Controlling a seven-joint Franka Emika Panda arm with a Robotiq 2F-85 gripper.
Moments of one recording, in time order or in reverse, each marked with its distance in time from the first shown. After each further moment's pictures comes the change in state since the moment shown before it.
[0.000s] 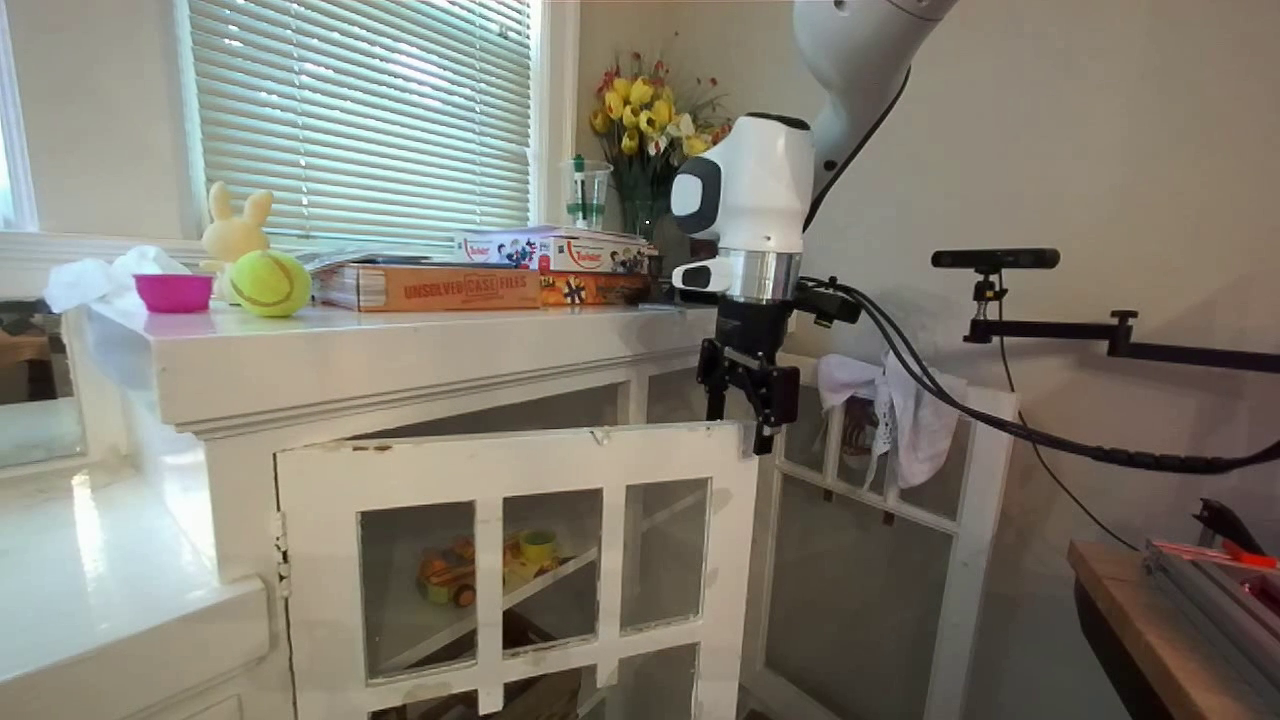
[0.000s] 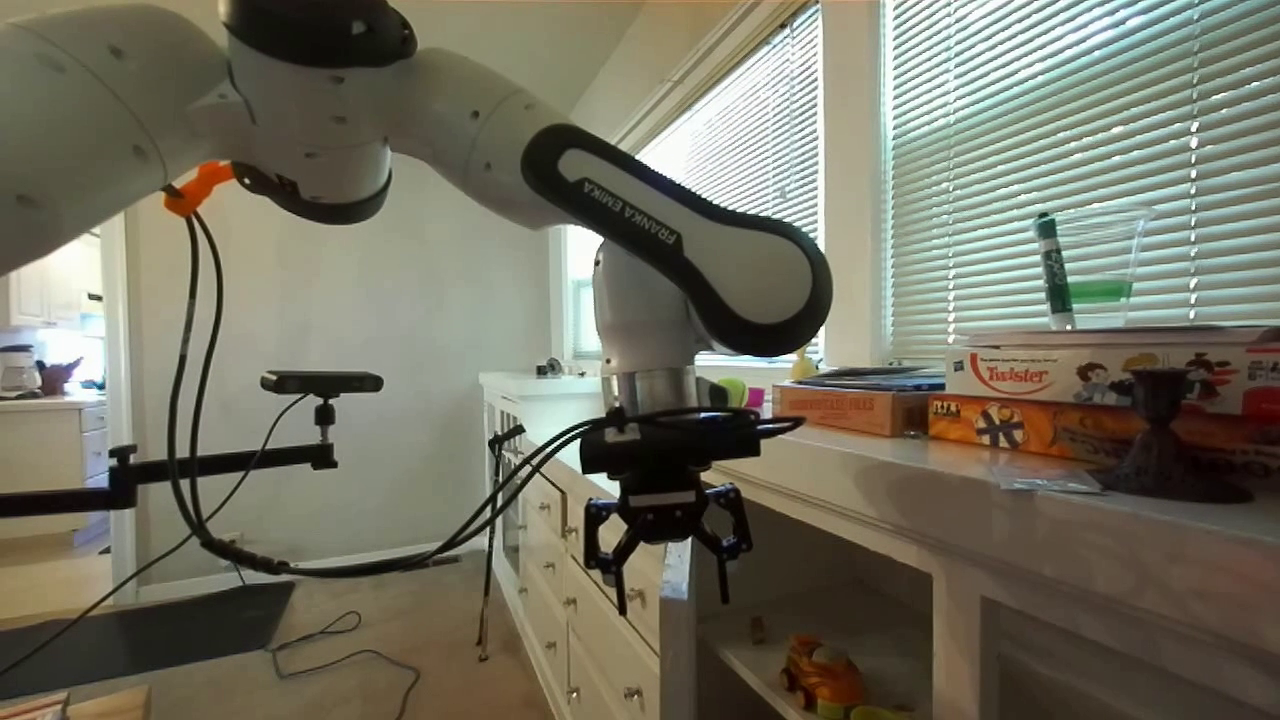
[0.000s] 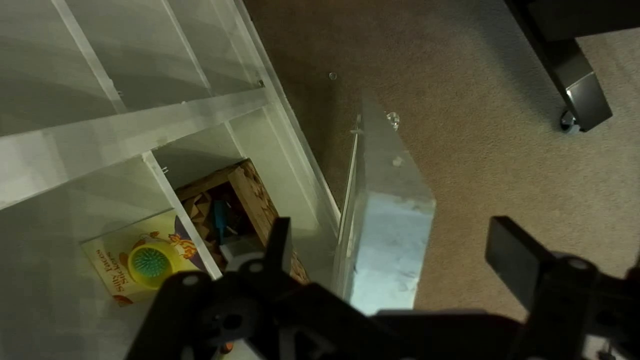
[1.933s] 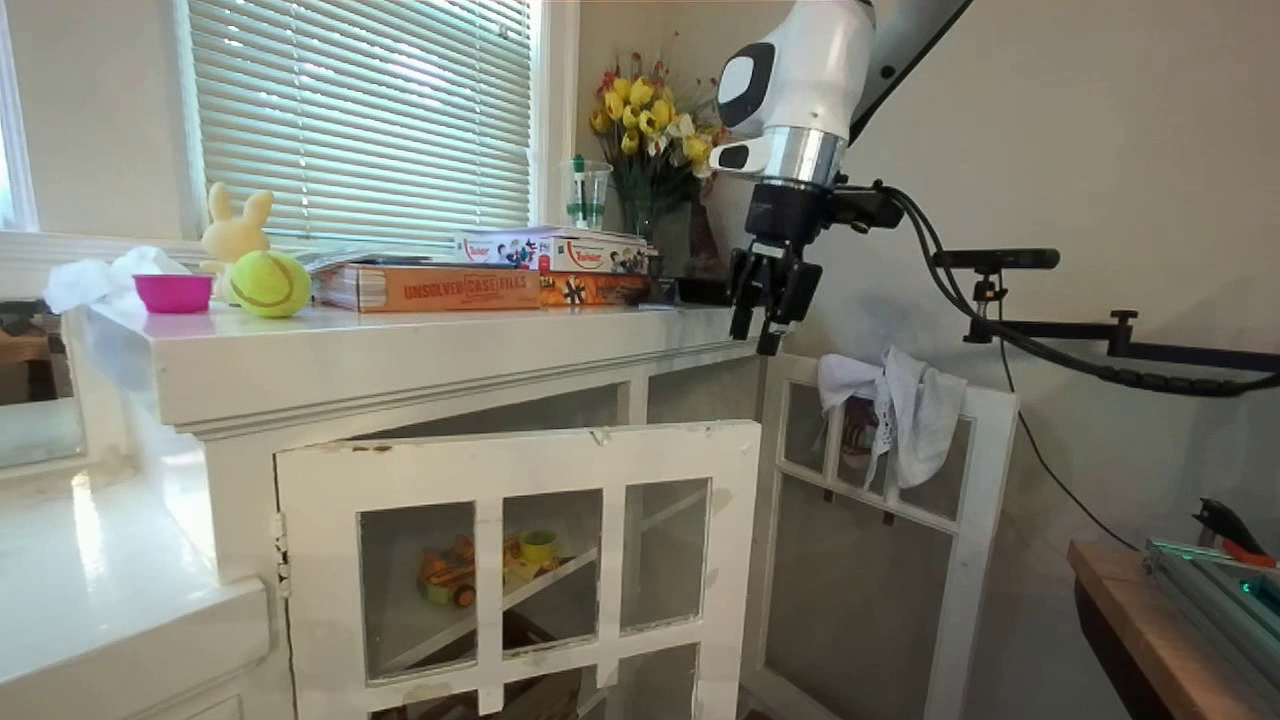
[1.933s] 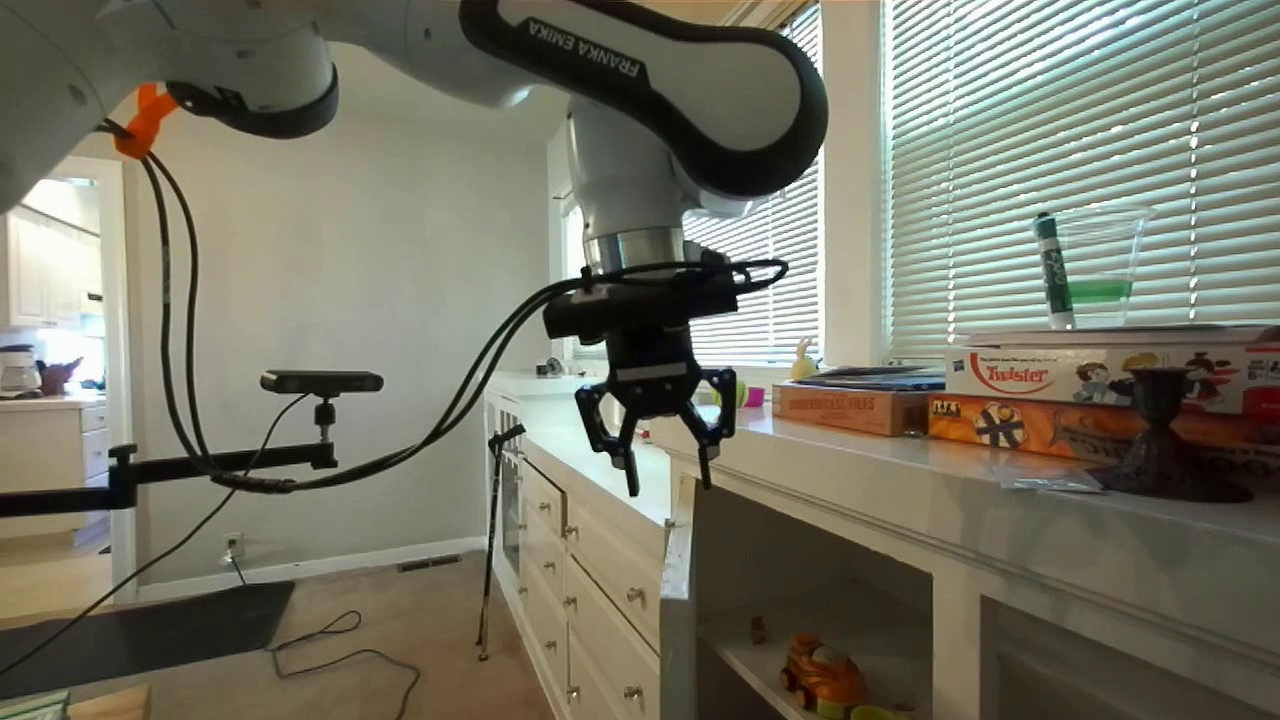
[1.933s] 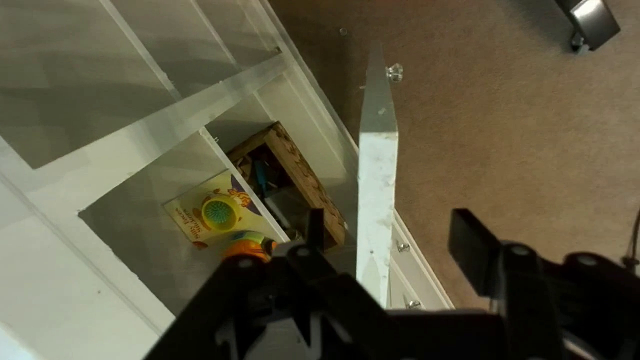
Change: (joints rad) arm 0.127 -0.230 -0.195 -0.076 -0.024 0.095 0.081
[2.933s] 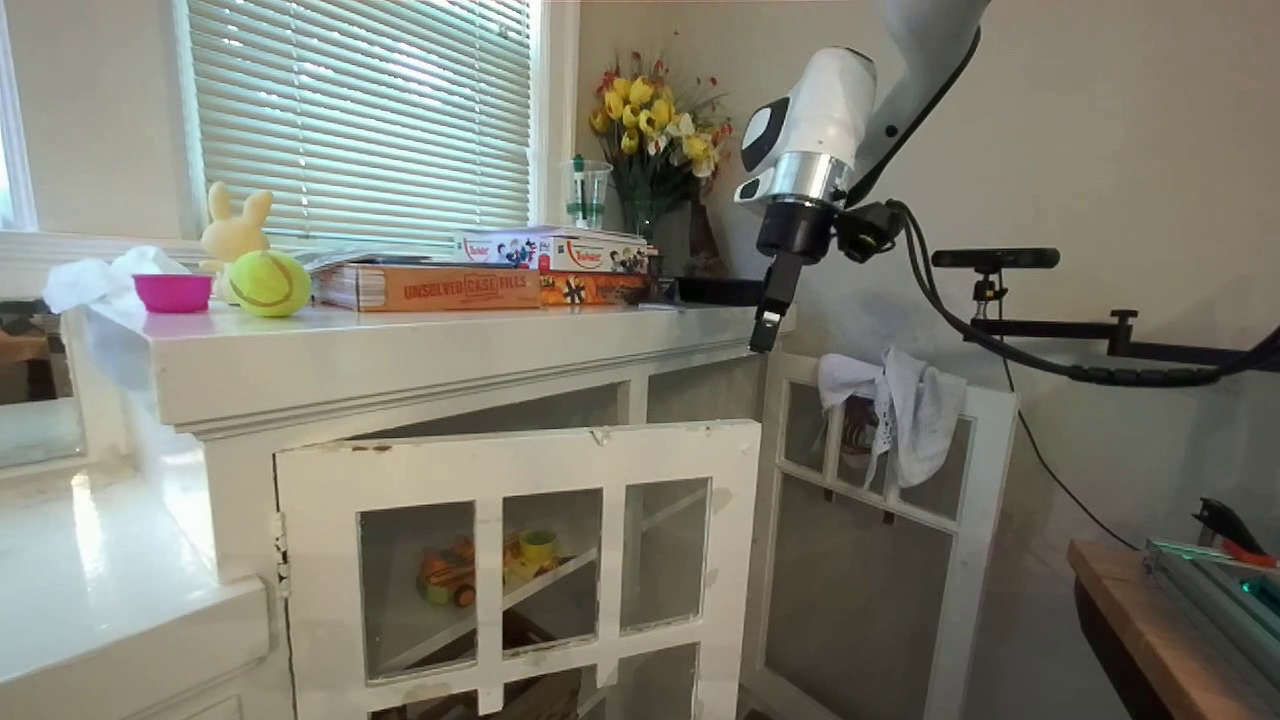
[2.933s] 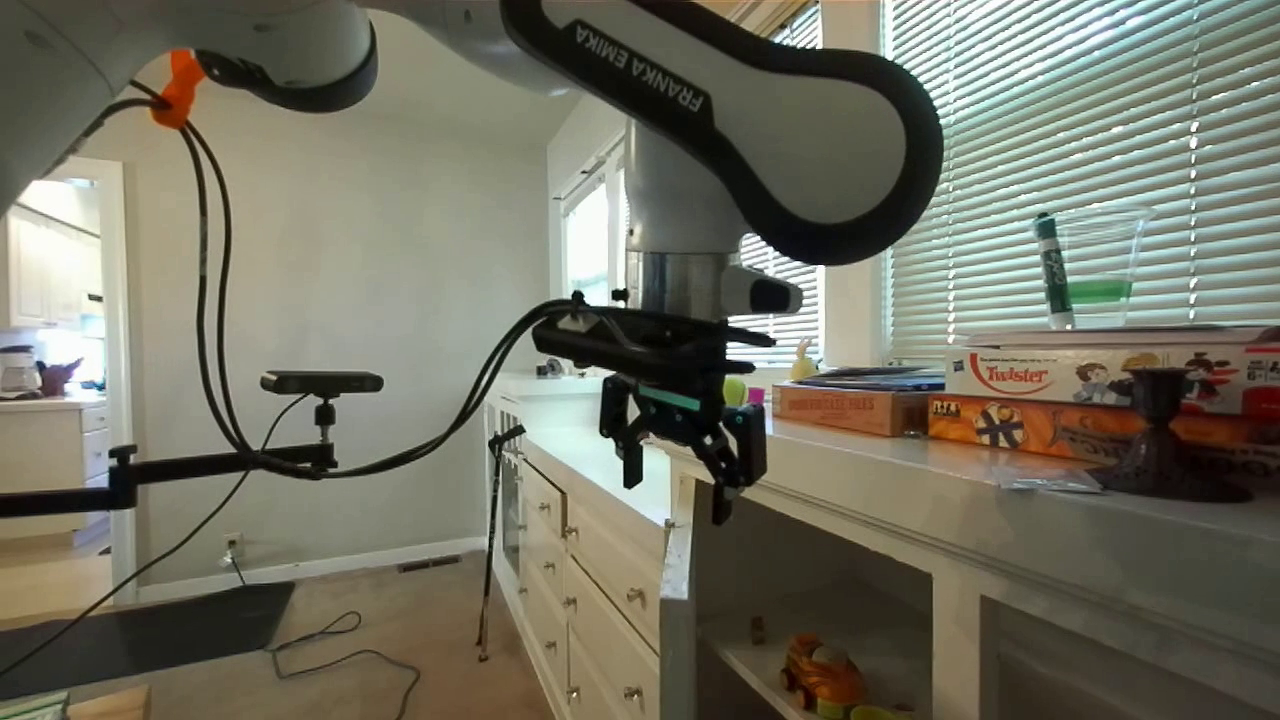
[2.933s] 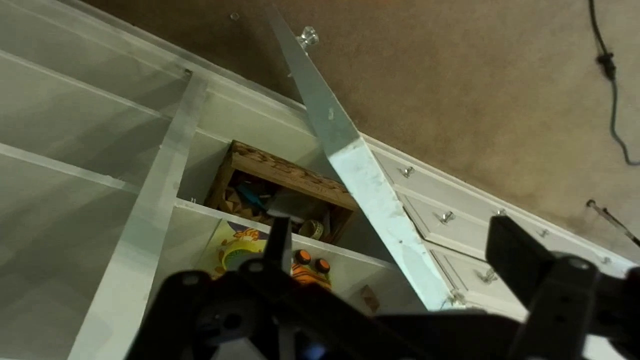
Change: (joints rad) arm -0.457 -0.032 0.378 0.055 0.063 0.089 0.384
